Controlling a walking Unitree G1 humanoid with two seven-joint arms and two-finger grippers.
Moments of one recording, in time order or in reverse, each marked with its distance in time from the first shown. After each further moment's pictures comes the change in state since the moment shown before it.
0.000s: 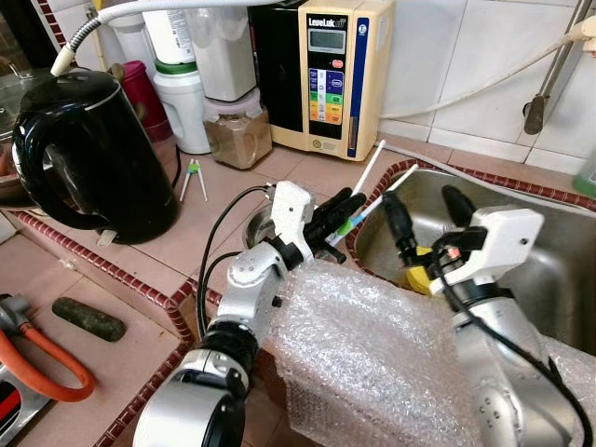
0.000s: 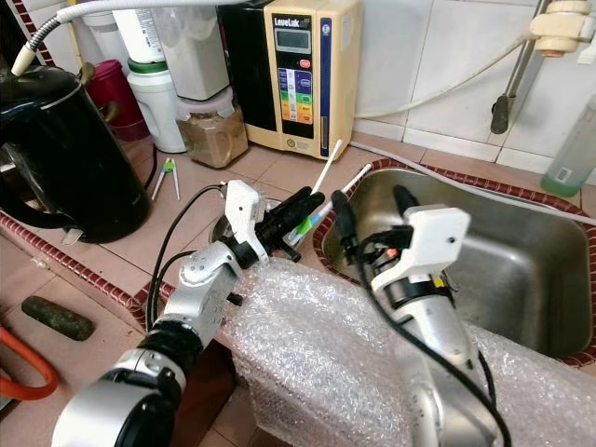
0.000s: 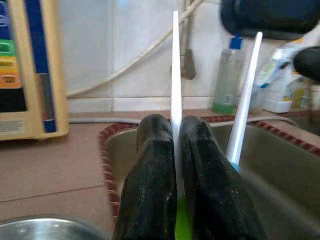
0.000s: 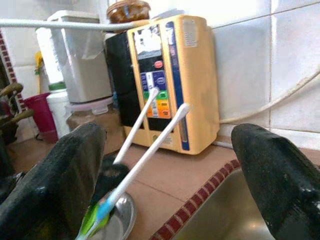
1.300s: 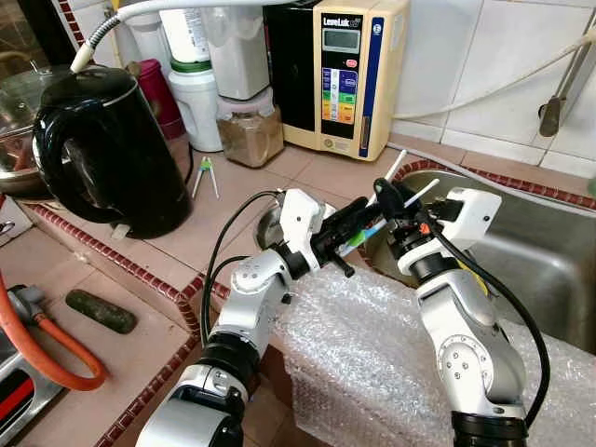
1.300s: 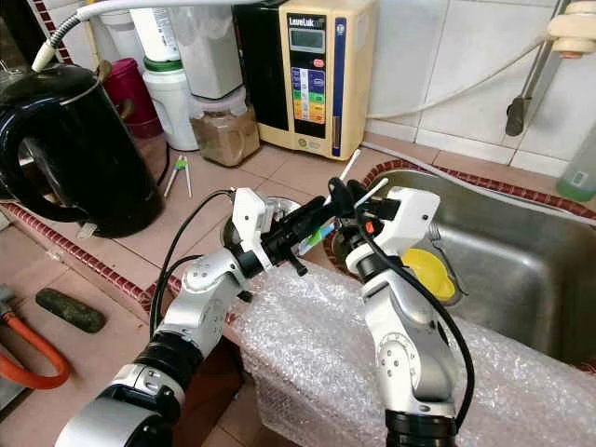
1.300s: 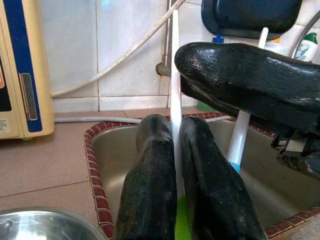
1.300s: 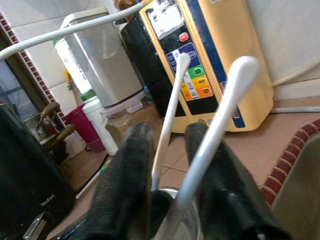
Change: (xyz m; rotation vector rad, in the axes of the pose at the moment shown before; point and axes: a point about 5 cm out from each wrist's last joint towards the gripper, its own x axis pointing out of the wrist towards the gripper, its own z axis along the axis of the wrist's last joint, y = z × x) left arm 0.001 -0.013 0.000 -0.015 0.000 -0.075; right arm 0.035 0.012 -0.025 0.293 0.054 0.027
